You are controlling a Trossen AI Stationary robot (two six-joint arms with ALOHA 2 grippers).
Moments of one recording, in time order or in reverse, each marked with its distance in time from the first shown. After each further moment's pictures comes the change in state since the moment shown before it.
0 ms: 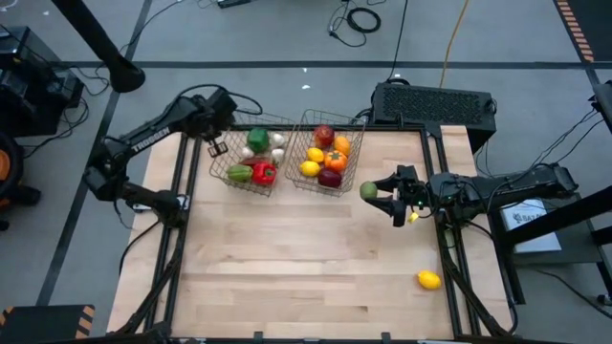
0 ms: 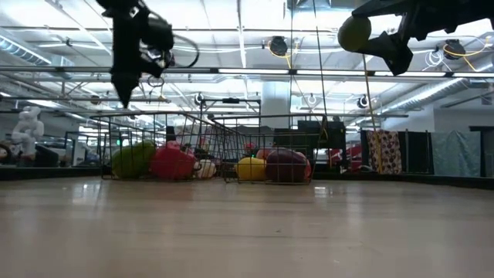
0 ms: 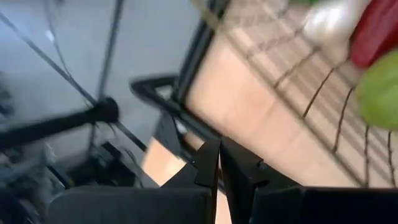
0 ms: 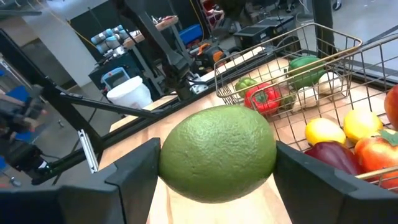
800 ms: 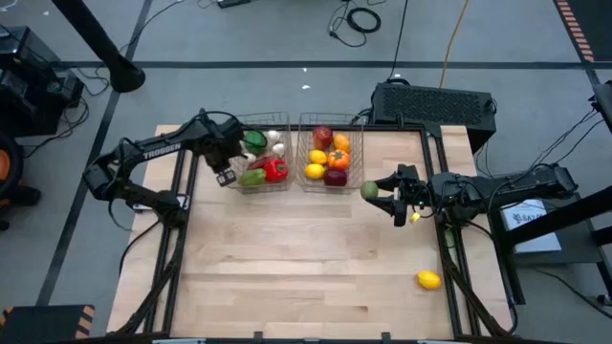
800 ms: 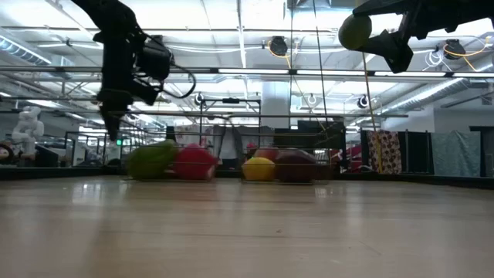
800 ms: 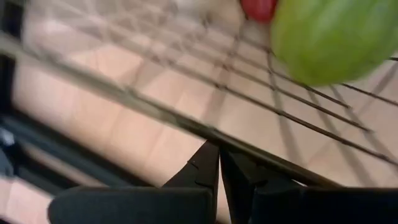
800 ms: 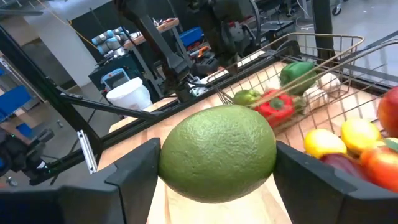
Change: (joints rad) left arm -0.105 -0.001 -0.283 0.074 0.327 -0.205; right arm 0.000 -0.010 0.000 0.001 0.003 -0.018
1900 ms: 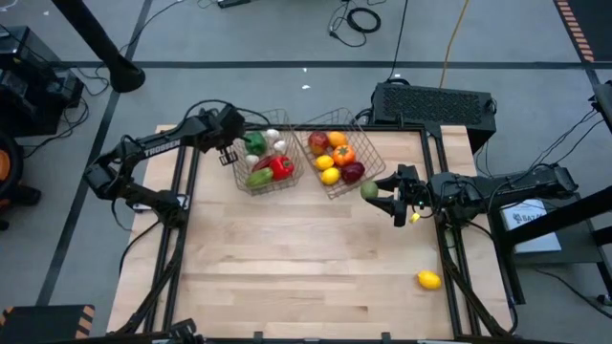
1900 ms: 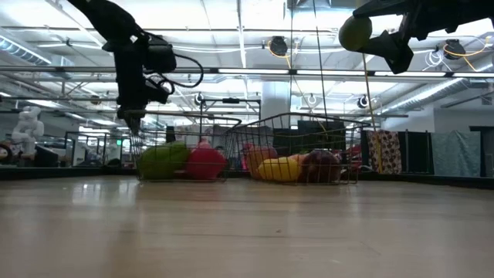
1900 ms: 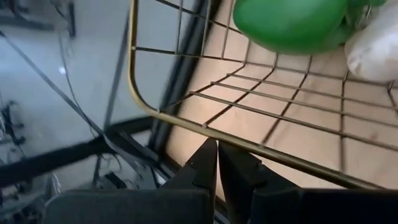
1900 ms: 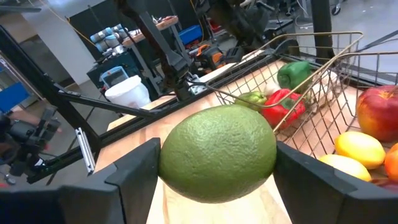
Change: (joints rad) left arm 0.059 0.015 0.000 0.337 -0.327 0.269; right arm 0.000 0.000 0.000 -0.008 0.000 -0.006
